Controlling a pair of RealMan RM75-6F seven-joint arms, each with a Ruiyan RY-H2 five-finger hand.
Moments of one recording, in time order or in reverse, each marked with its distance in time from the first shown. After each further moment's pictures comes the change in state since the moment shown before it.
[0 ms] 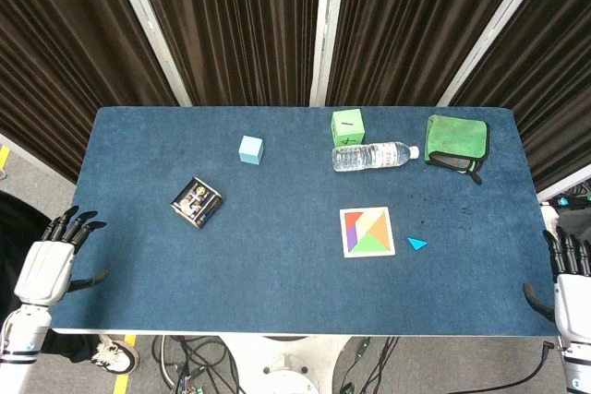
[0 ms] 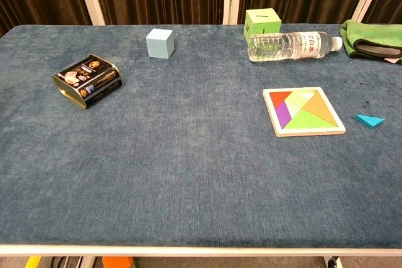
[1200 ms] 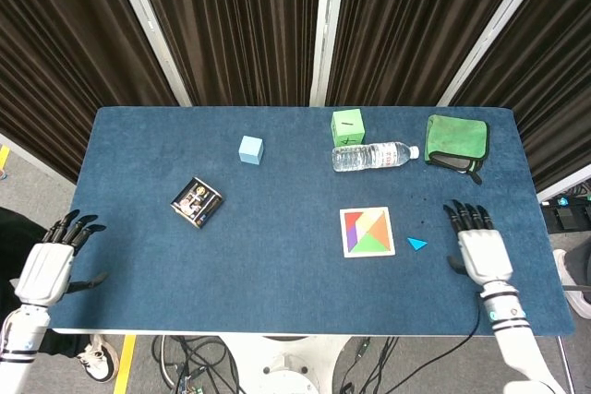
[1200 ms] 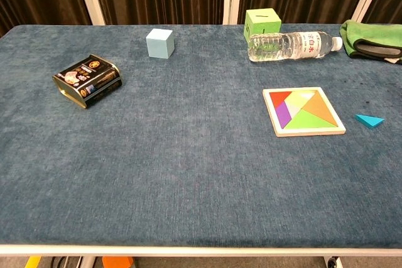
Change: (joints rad) left arm -0.006 -0.027 0.014 0.087 0.003 -0.025 -0.083; right arm 0.318 -0.136 0.068 -0.033 0.180 -0.450 -0.276
